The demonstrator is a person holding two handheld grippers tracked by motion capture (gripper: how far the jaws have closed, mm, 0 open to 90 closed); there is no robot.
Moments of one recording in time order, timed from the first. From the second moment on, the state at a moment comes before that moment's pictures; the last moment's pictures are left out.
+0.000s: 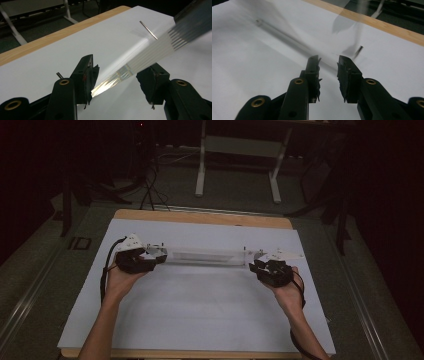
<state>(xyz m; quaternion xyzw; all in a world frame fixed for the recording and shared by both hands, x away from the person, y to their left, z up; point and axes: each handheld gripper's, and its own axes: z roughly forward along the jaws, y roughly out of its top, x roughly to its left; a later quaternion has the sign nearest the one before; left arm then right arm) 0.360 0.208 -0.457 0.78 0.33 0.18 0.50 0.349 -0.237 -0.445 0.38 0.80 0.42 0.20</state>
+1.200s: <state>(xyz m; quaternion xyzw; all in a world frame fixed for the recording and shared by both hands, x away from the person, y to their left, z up) 0.367 0.209 -0.453 0.78 0.34 0.17 0.50 0.375 -0.245 -0.453 0.38 0.78 0.46 0.18</state>
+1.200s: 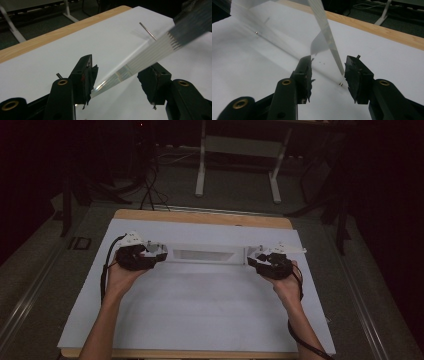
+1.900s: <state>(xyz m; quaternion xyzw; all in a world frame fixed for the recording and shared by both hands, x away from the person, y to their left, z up) 0.372 0.205 -0.461 0.75 0.34 0.23 0.52 0.390 -0.242 -0.449 0.39 0.77 0.46 0.19</state>
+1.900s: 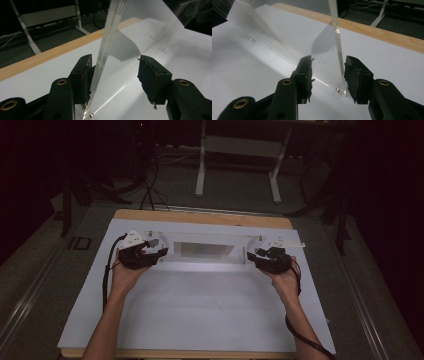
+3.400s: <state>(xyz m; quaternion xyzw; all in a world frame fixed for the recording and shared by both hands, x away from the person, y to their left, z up) 0.392 0.185 -0.478 0.74 0.37 0.28 0.49 0.414 -0.222 -0.482 0.36 0.77 0.46 0.25</state>
